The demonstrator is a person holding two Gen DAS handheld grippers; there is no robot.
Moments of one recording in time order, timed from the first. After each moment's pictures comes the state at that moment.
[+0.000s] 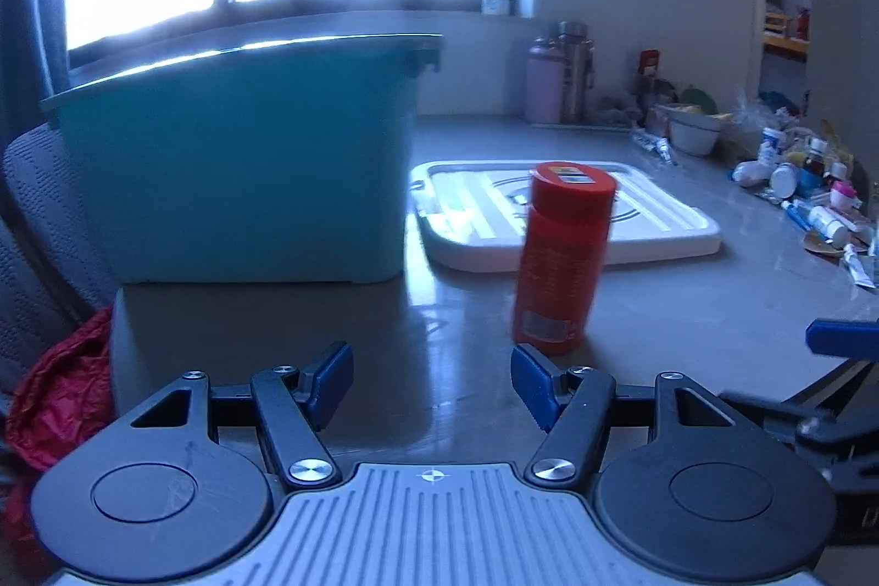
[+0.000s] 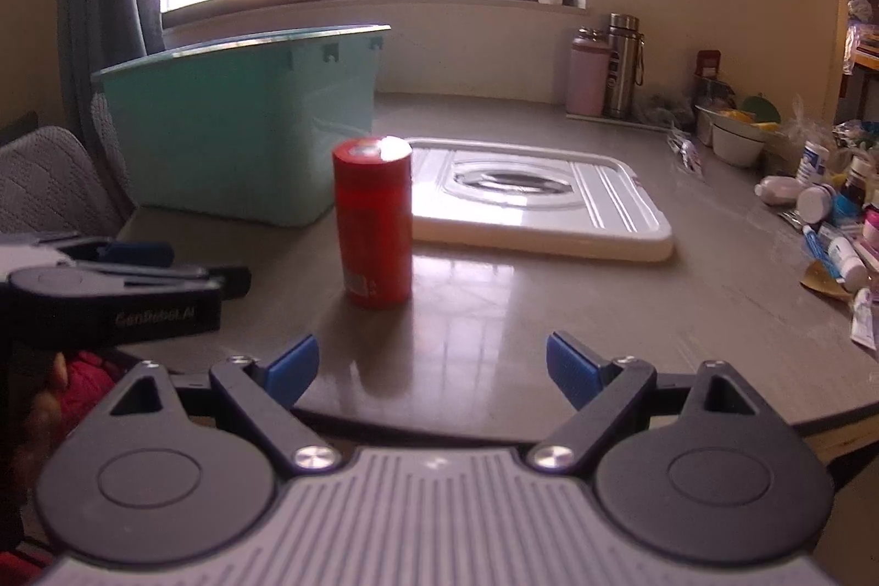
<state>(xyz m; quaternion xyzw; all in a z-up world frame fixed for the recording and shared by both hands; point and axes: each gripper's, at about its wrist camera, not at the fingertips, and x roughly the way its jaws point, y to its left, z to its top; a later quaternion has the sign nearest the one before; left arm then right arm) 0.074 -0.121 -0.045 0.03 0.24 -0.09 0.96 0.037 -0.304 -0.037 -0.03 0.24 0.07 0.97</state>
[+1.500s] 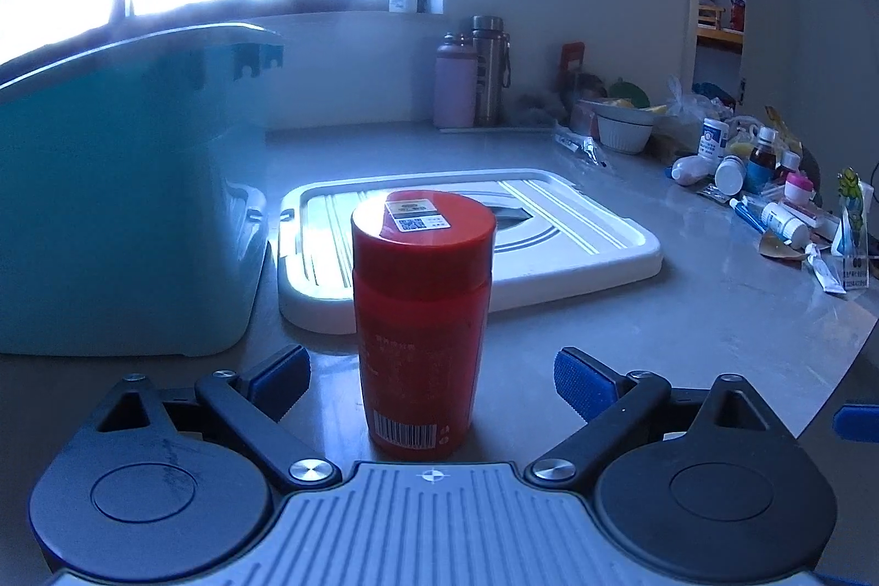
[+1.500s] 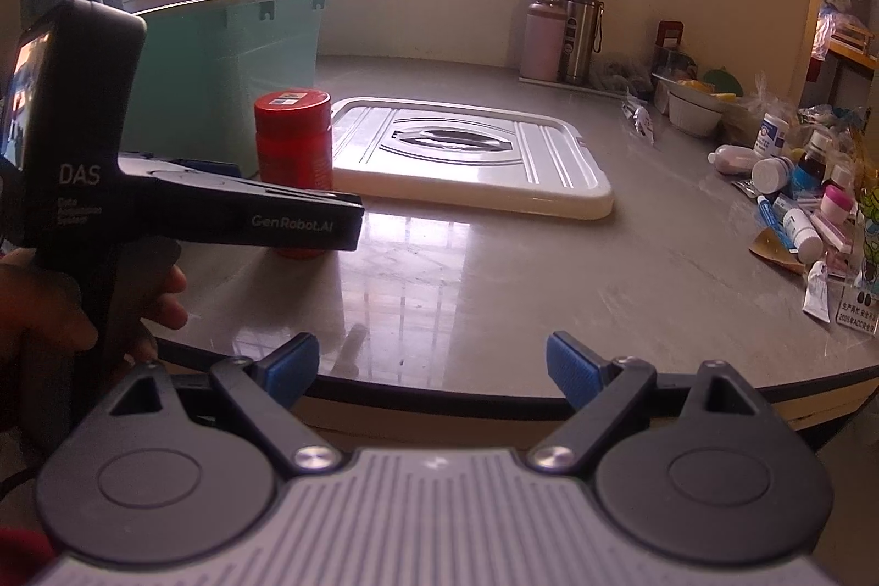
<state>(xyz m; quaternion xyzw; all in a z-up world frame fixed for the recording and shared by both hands) 0.145 -0.195 -0.058 0.04 0.24 -0.17 0.96 0.034 -0.327 -0.042 -0.05 0.28 0.02 0.96</state>
